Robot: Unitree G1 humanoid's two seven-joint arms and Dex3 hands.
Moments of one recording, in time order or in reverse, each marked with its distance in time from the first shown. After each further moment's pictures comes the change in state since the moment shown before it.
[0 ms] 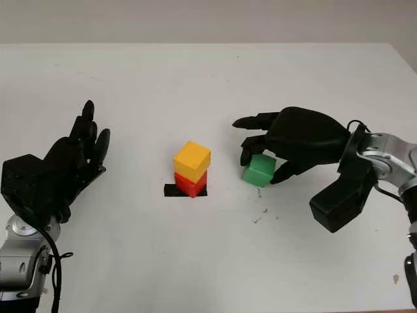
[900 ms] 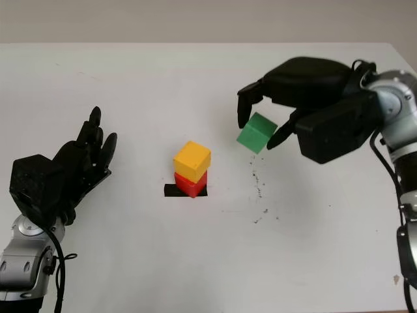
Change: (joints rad) left arm -0.001 0.002 -0.031 -0.001 0.015 0.042 0.004; right arm -0.186 0.038 -0.066 -0.161 0.466 0.420 0.692
